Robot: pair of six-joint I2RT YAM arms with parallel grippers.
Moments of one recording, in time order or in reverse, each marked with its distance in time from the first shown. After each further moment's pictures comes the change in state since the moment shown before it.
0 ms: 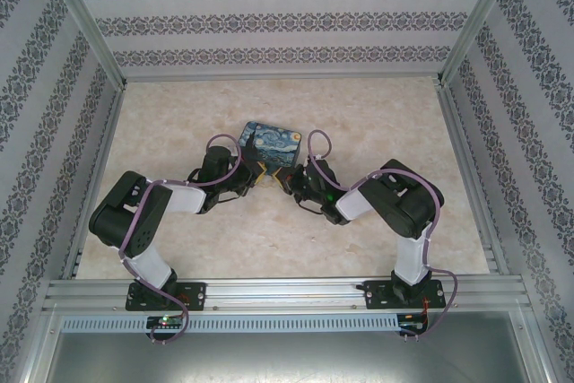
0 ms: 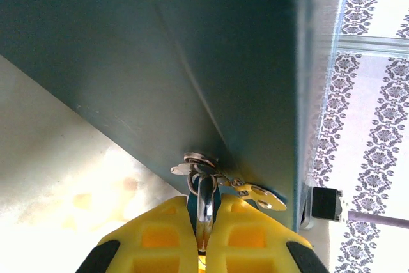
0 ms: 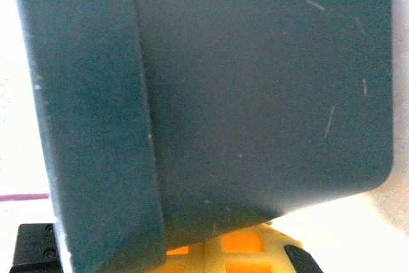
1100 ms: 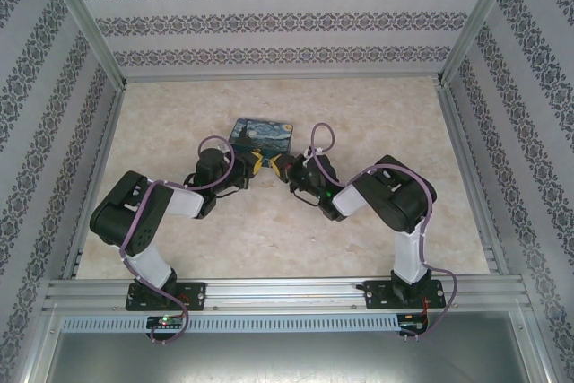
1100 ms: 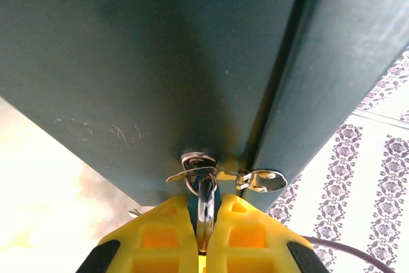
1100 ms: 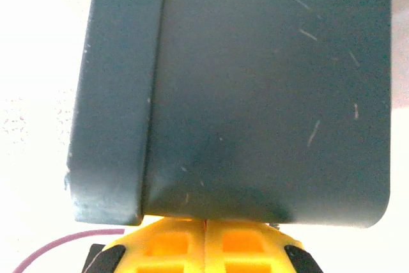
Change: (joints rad) left arm 0.017 0.011 -0.061 0.289 -0.073 -0.299; right arm -0.019 0.069 0.063 0.172 0.029 0.135
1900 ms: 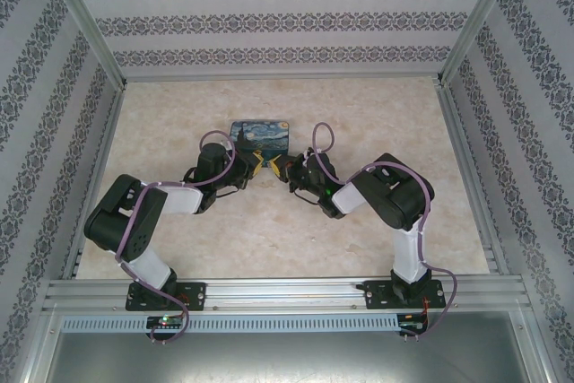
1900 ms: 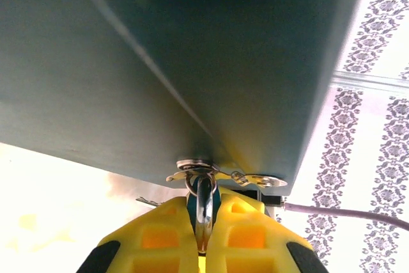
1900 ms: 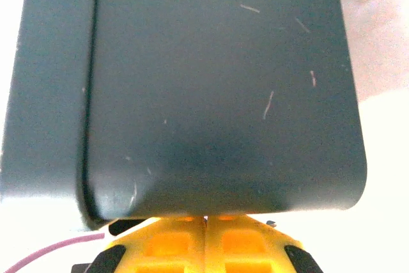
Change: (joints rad) left arm 0.002 -0.048 0.056 -0.220 0.038 0.202; right arm -0.022 0.018 0.011 -0.027 -0.056 0.055
